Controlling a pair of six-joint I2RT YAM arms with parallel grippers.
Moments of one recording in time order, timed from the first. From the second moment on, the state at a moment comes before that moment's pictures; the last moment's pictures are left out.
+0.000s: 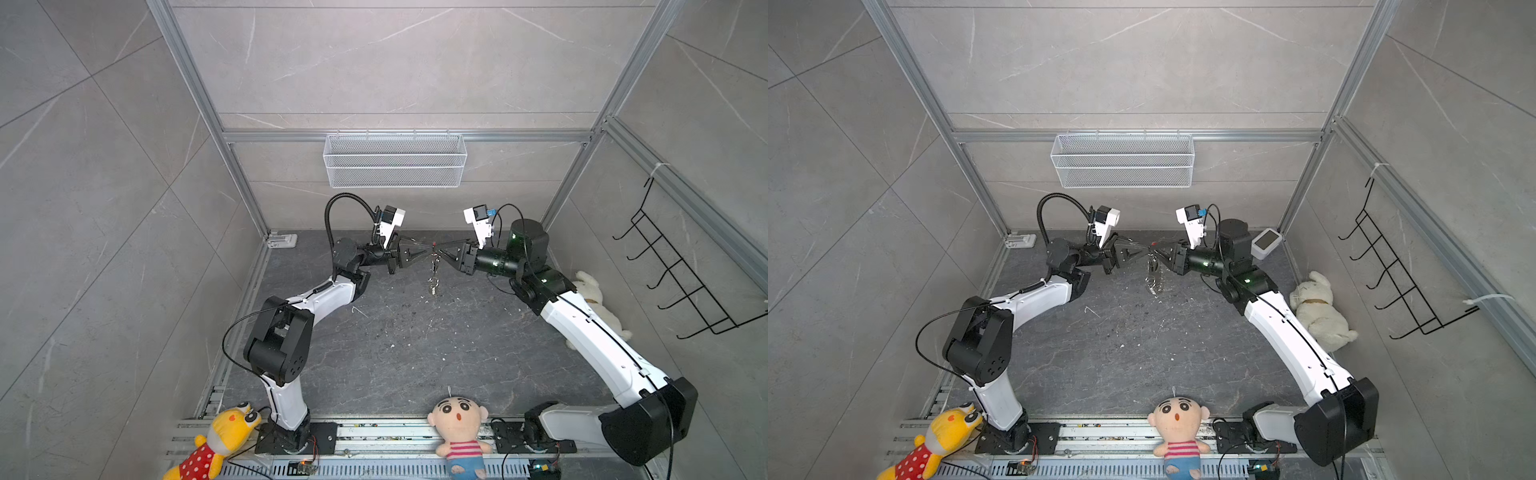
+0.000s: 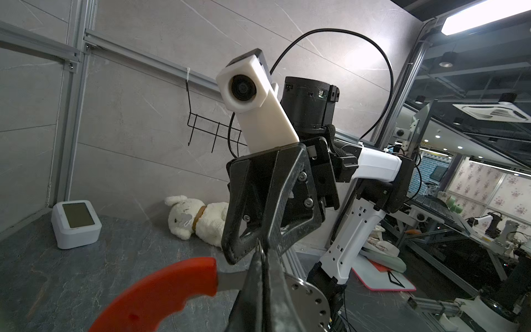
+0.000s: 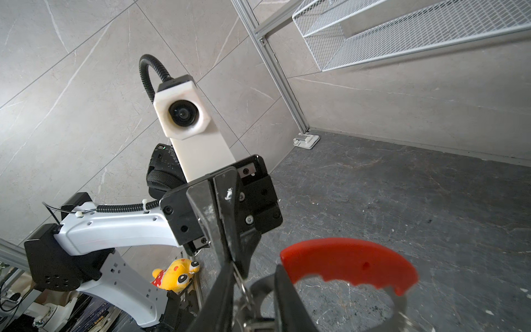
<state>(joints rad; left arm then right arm) -0.50 1.81 1.25 1.24 1.16 -0.93 0.37 1.31 1.26 -0.12 -0.75 0.43</state>
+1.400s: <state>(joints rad) -0.41 1.62 1.43 0.05 1.38 -0.12 0.37 1.46 1.62 -0.80 -0.79 0.07</state>
